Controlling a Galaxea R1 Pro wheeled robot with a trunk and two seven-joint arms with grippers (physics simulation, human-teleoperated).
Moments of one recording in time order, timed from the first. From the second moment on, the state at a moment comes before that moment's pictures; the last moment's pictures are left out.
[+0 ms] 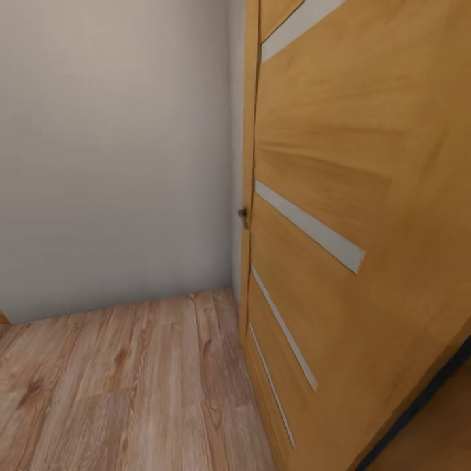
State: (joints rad) left arm -0.28 -0.03 -0.17 -0.01 0.37 -0.04 0.16; right arm -0.22 0.10 1.47 0.00 -1.33 -0.11 -0.25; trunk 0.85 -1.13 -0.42
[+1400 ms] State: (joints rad) left arm -0.28 -0.03 -0.17 -0.01 0.37 -0.04 0.16; right arm -0.22 0.10 1.47 0.00 -1.33 -0.11 -0.25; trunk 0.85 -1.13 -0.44
